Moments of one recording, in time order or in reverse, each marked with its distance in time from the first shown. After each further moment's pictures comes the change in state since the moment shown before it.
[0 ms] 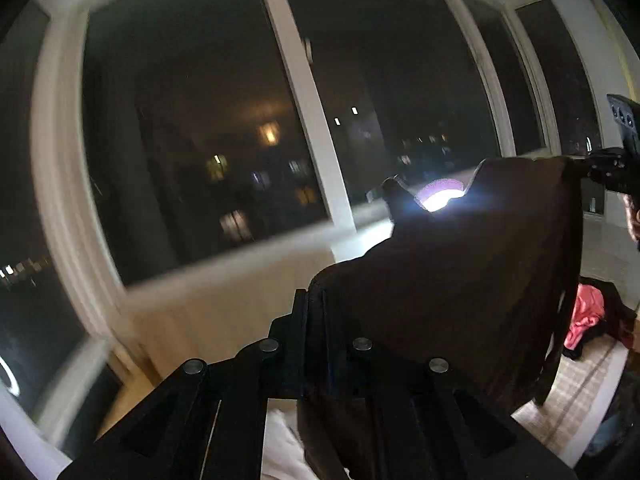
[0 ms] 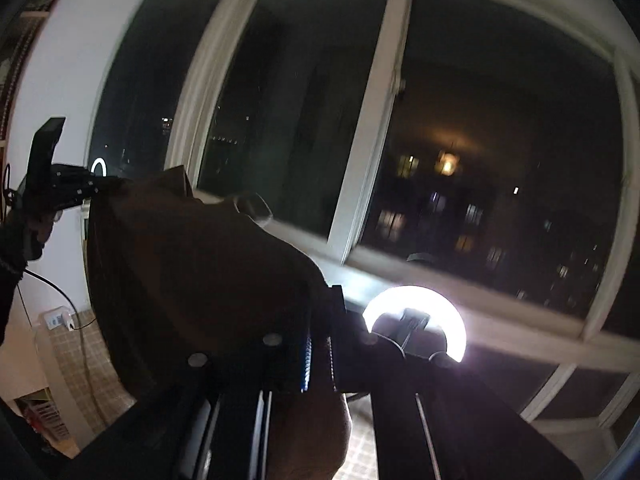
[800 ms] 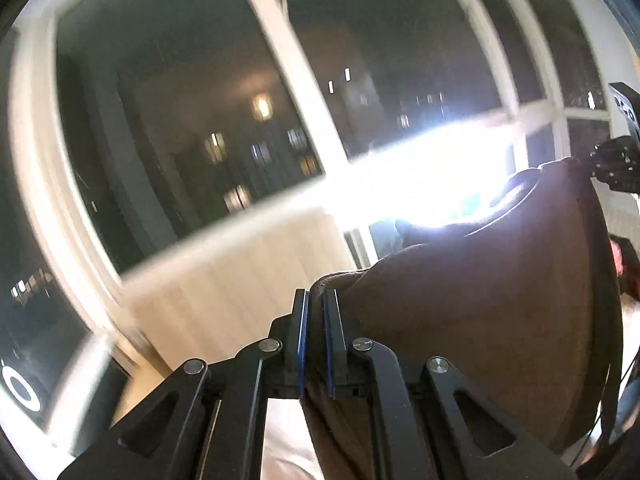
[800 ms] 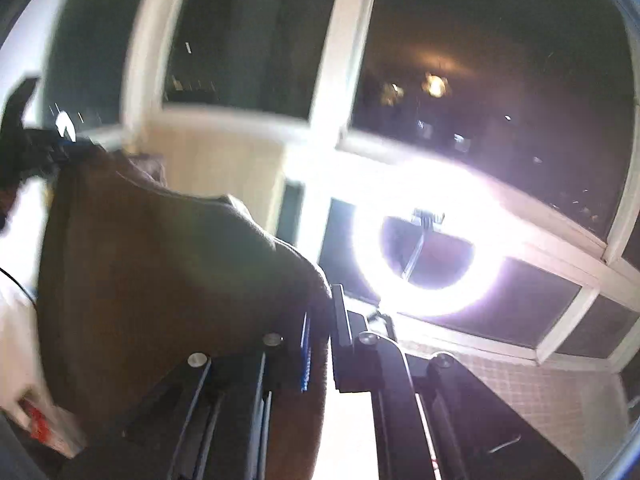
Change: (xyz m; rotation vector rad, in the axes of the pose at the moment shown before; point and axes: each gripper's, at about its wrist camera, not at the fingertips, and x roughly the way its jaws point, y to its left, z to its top) left arm 0.109 -0.022 -0.063 0.086 0.229 -0.004; right arm 0.185 -0.002 -0.146 0.053 0.356 -0.073
